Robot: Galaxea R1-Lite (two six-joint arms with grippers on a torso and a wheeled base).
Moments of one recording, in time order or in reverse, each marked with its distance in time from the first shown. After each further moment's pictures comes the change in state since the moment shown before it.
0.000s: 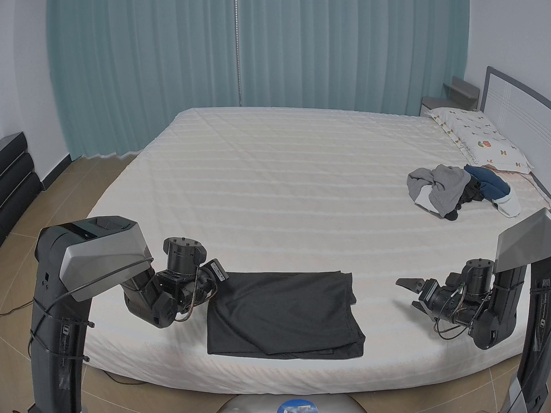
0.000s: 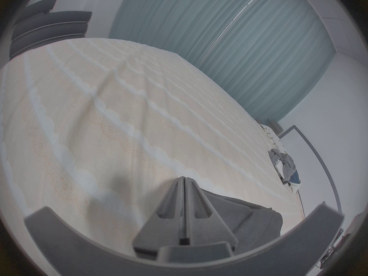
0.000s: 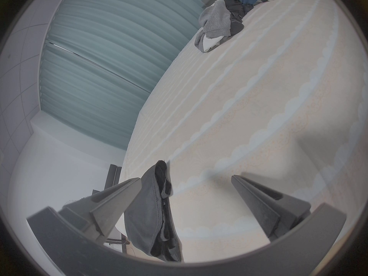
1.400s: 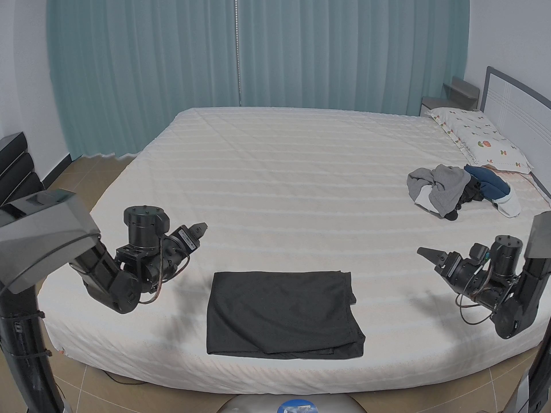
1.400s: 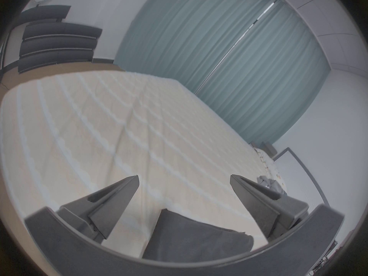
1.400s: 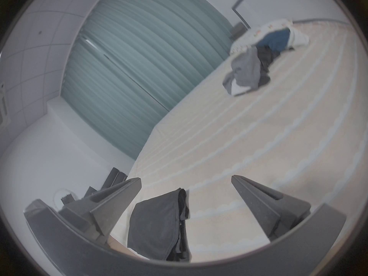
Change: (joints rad) left arm 0.059 -0.282 0.143 -0.009 0.061 -0.004; right arm -0.055 -0.236 0.032 0.011 -0.017 -0.140
